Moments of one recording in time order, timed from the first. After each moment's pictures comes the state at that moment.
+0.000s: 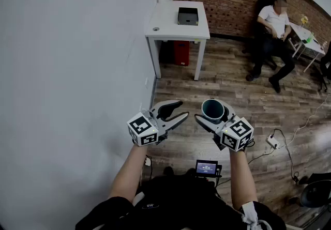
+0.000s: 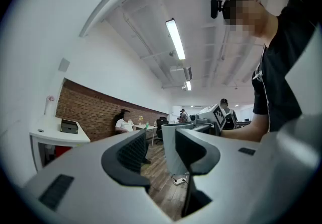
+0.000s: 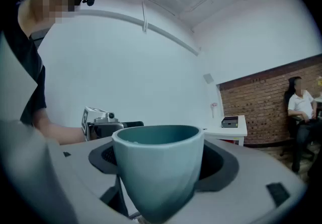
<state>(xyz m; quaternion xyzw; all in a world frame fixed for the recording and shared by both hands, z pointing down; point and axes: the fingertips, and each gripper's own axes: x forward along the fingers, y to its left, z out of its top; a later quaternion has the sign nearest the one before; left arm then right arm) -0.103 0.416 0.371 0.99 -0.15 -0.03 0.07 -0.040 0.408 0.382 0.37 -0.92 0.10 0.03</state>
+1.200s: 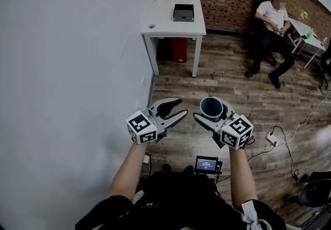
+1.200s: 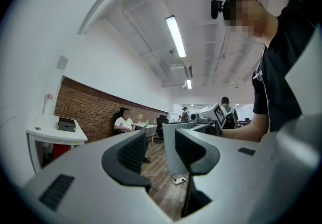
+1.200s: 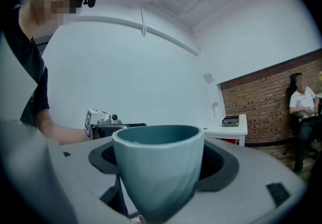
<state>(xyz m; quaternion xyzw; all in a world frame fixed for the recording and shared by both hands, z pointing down) -0.065 0.419 0.376 0.99 -0.16 -0.02 0.07 -0.005 0.414 0.382 0.35 -0.93 0.11 0.02</state>
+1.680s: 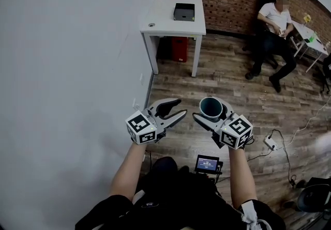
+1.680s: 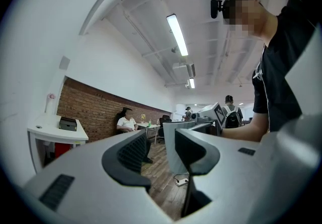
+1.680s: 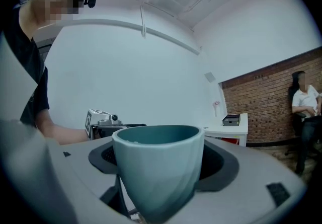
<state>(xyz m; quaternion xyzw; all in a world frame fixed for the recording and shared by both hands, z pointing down) -0.038 0.414 0.389 0.98 -0.18 -0.02 0.07 0.023 0.408 0.394 0.34 -0.93 0.11 0.02</state>
